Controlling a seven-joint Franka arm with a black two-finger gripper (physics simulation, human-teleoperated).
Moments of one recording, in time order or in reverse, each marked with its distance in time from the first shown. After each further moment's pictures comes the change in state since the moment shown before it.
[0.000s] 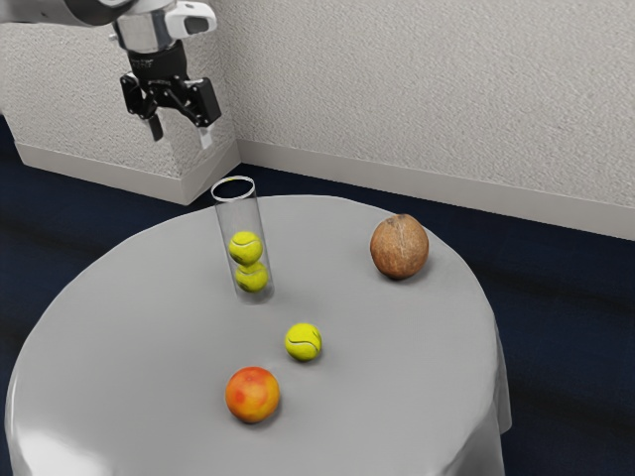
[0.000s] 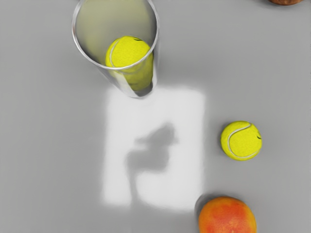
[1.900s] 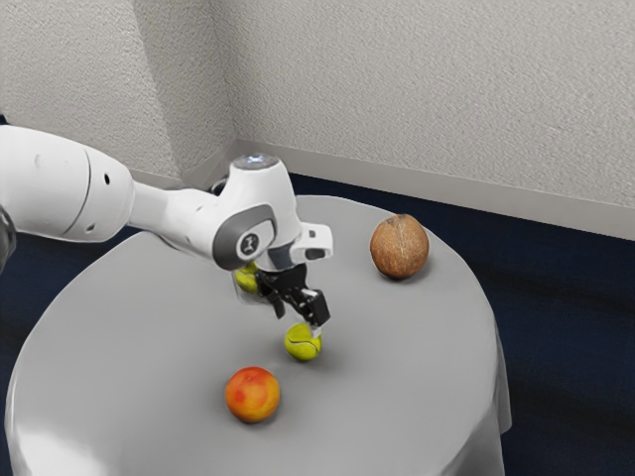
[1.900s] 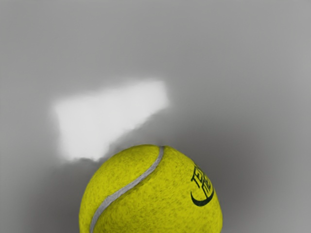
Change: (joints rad) arm 0.029 0.276 -0.246 -0.549 -0.008 0.816 0.083
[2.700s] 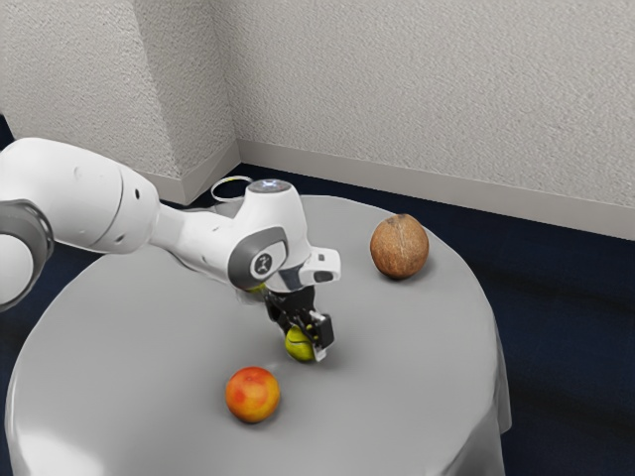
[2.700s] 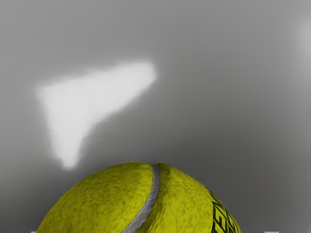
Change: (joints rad) arm -0.002 0.128 0.000 0.051 -0.012 0.015 0.032
